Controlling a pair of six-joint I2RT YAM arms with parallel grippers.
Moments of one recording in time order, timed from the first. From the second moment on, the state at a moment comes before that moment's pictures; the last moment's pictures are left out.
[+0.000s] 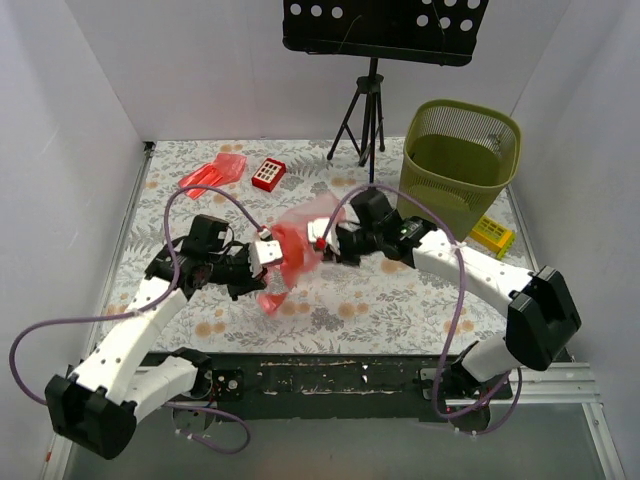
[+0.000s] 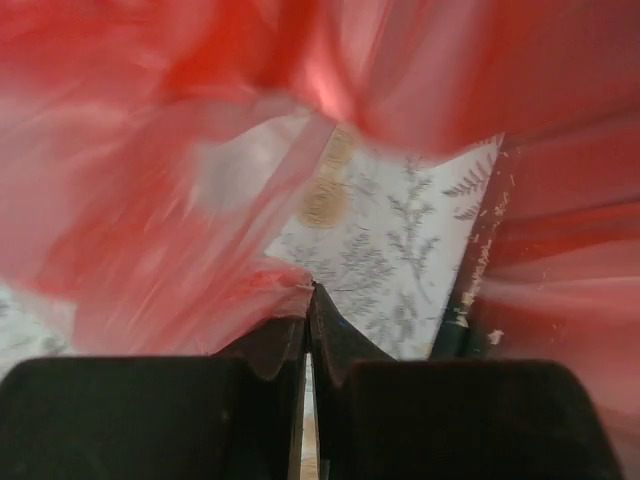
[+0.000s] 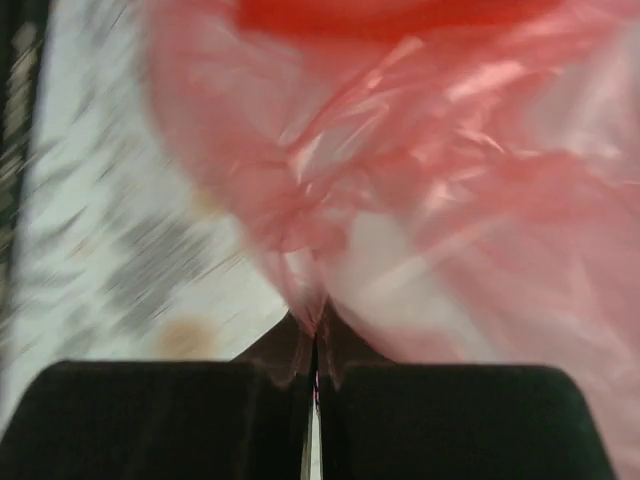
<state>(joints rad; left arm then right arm) -0.38 0.87 0.90 -0.82 0.57 0.73 0.80 1.43 1.18 -0.22 -0.58 -0.76</state>
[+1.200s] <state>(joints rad) -0.36 1.12 1.10 -0.60 0.29 0.30 0.67 1.89 1.80 -0.53 -0.45 -0.19</state>
